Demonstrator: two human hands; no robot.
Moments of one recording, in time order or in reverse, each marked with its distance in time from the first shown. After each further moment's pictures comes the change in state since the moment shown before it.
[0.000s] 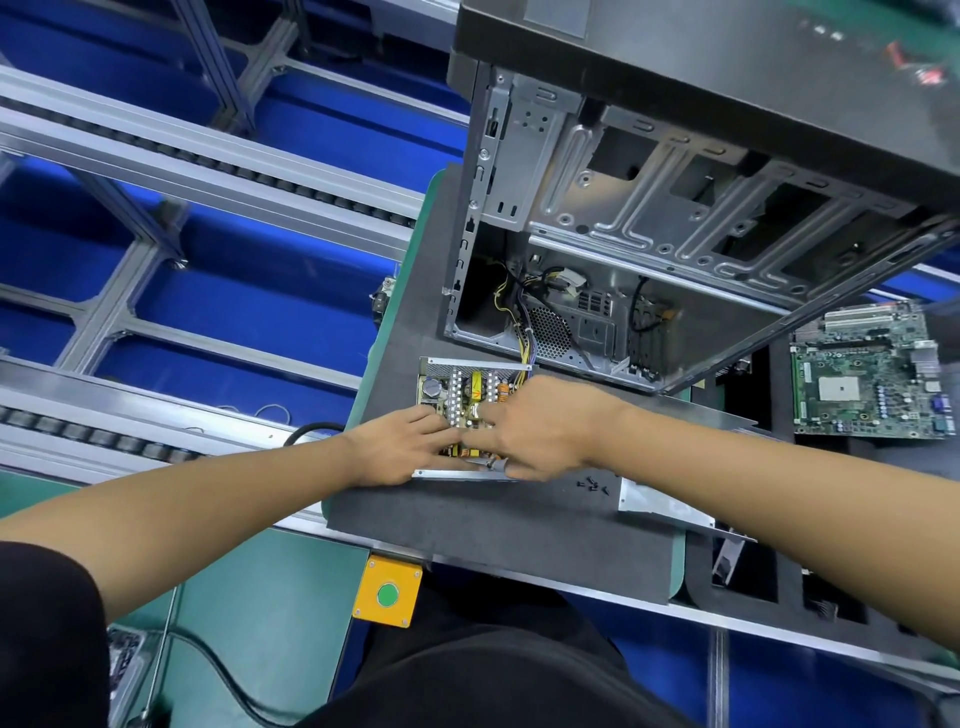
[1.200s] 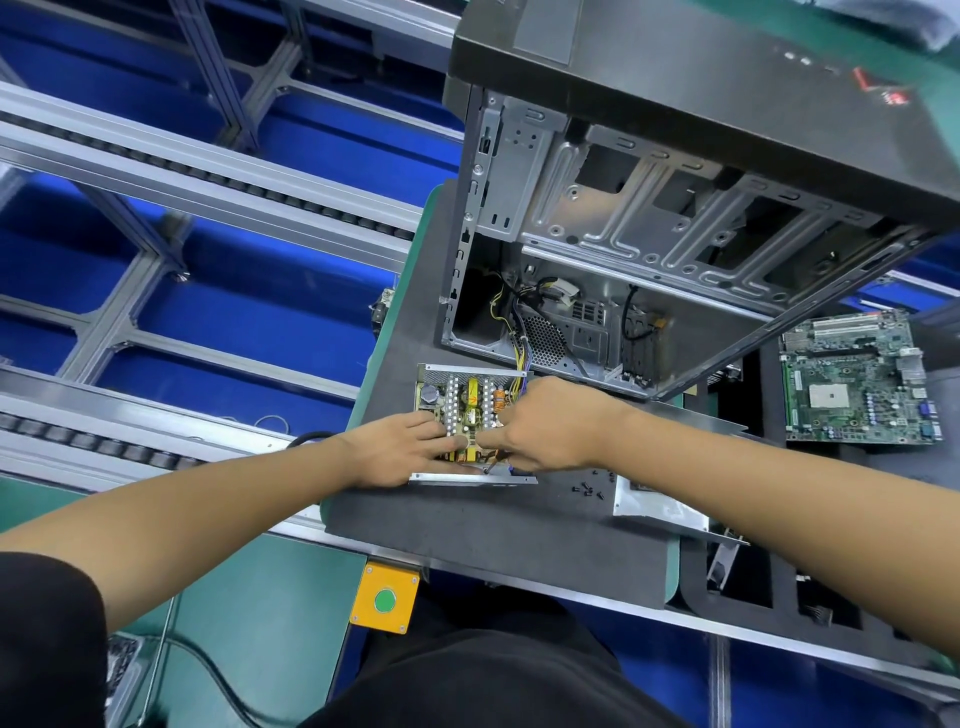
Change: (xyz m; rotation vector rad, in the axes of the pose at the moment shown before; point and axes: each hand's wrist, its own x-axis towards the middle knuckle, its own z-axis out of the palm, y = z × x) left_hand -0.003 -0.005 -0.012 0.113 -0.061 0.069; right_hand -0.016 0.007 0.008 0.088 0.059 0.009
